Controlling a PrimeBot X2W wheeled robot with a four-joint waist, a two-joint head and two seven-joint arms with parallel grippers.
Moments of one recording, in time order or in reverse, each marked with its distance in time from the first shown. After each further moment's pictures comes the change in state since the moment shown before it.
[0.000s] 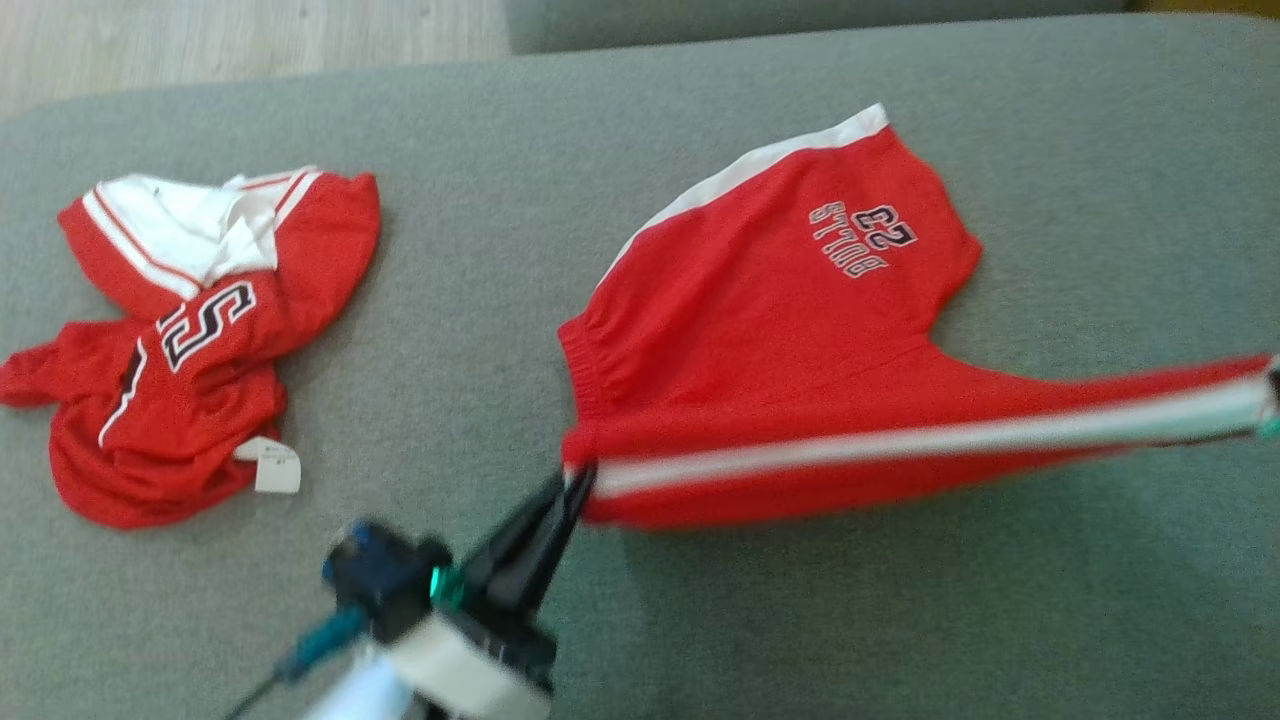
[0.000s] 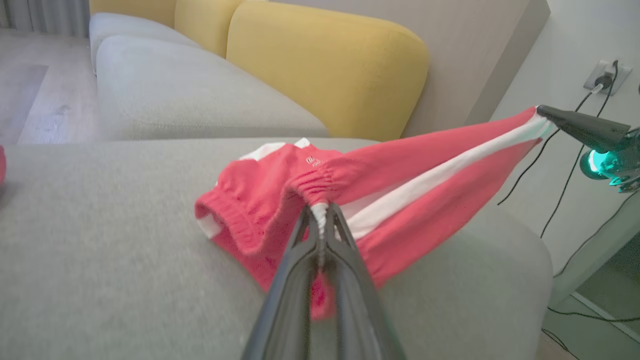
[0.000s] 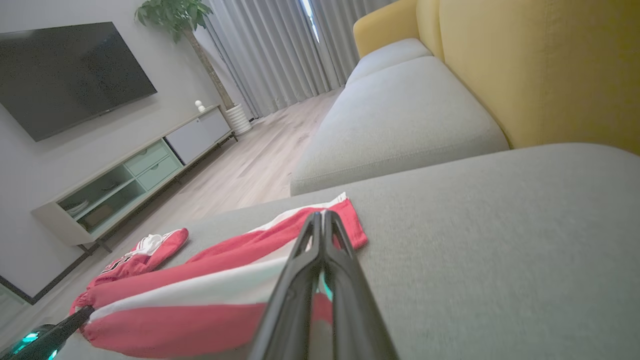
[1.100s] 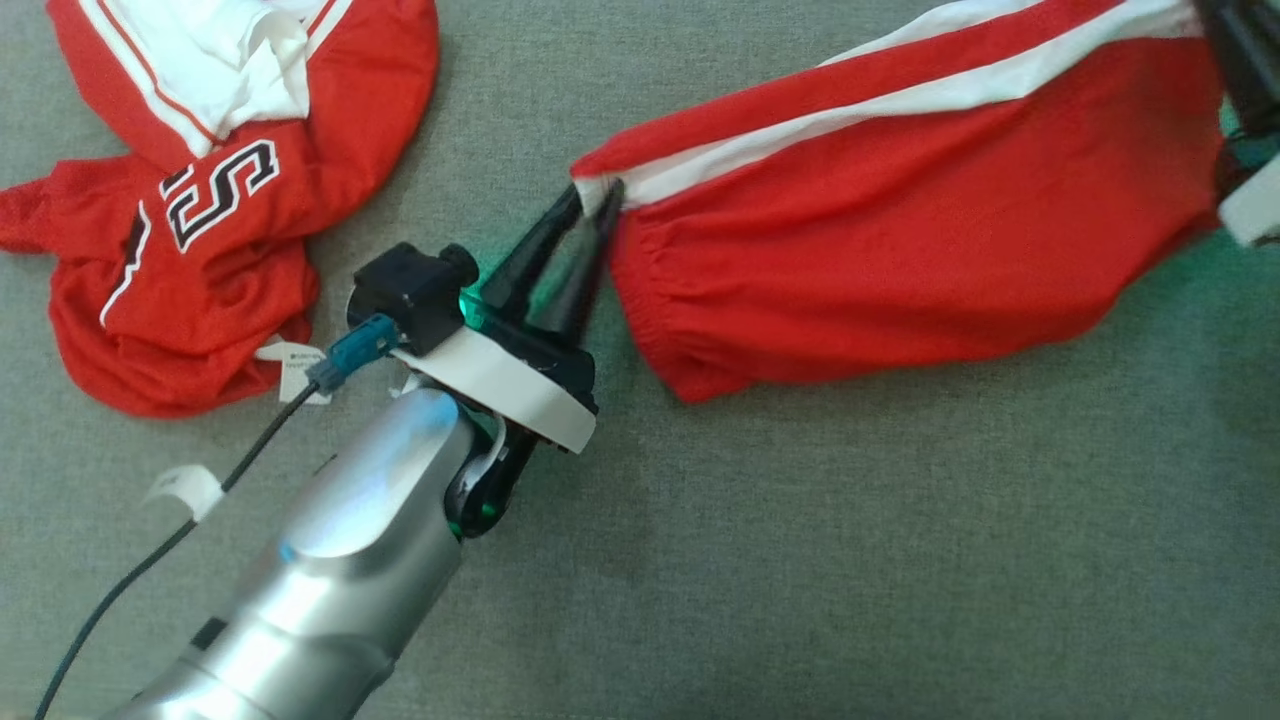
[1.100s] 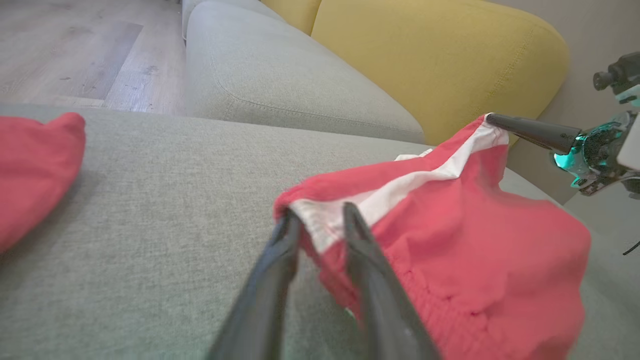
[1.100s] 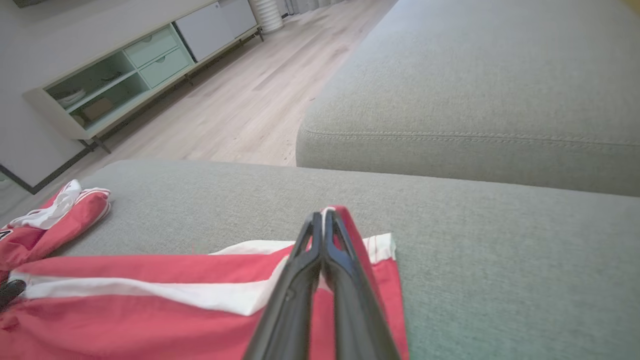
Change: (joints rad) left arm -0.541 -0.174 -0.051 0.367 -0.178 -0.004 -0.015; right arm -1.118 0.032 0.588 0.582 -0.040 0.000 0.221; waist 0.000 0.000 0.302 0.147
